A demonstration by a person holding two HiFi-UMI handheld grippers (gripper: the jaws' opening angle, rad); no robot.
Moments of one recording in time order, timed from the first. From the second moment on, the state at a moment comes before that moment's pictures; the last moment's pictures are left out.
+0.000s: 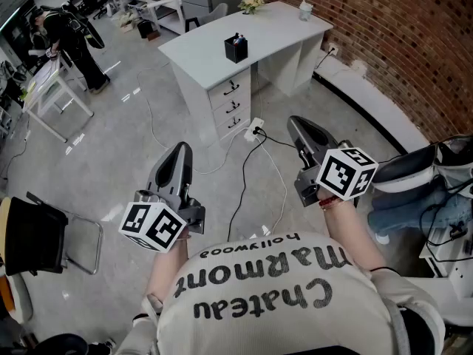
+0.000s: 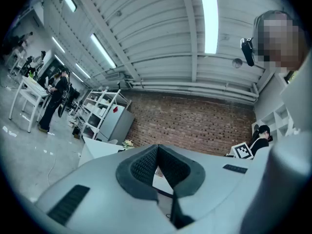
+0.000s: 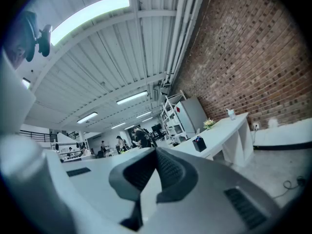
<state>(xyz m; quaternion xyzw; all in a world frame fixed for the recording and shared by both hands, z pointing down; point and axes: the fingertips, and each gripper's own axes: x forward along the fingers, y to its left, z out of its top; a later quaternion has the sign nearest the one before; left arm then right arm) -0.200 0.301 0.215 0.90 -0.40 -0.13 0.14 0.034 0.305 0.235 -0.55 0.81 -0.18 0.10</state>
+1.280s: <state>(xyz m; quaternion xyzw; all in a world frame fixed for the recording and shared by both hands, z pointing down) -0.183 0.169 0.230 0.88 -0.41 -0.14 0.16 0.059 0.156 0.255 -0.54 0.82 -0.17 0.09</state>
